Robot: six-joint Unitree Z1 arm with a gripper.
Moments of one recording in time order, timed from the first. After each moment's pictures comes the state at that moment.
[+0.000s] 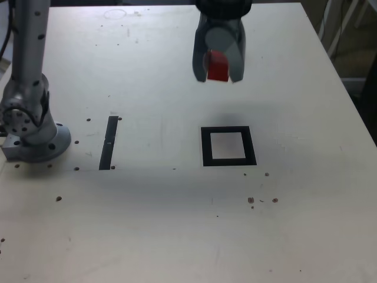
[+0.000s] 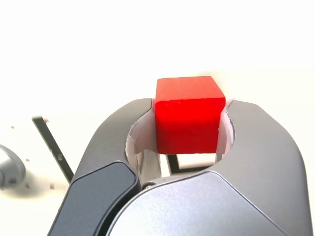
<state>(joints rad) 0.09 1.94 -1.65 1.35 0.13 0.23</state>
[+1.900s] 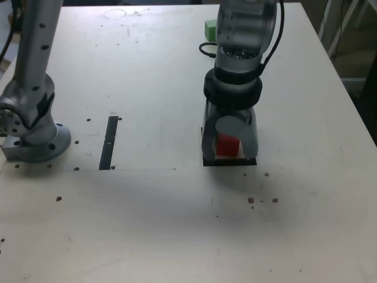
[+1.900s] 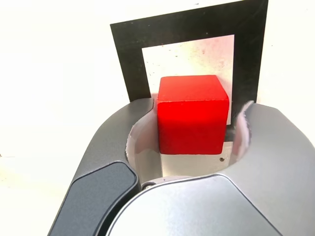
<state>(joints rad) -0.13 2.04 -1.42 1.03 0.05 -0.06</state>
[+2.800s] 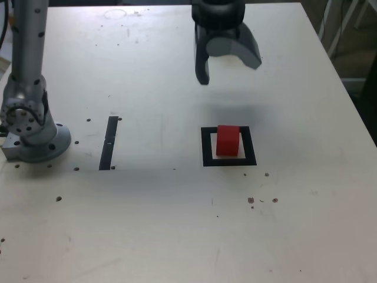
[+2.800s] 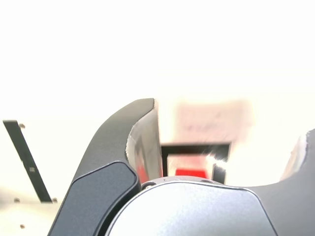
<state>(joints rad) 0.24 1.93 -1.53 1.16 0.16 0.20</state>
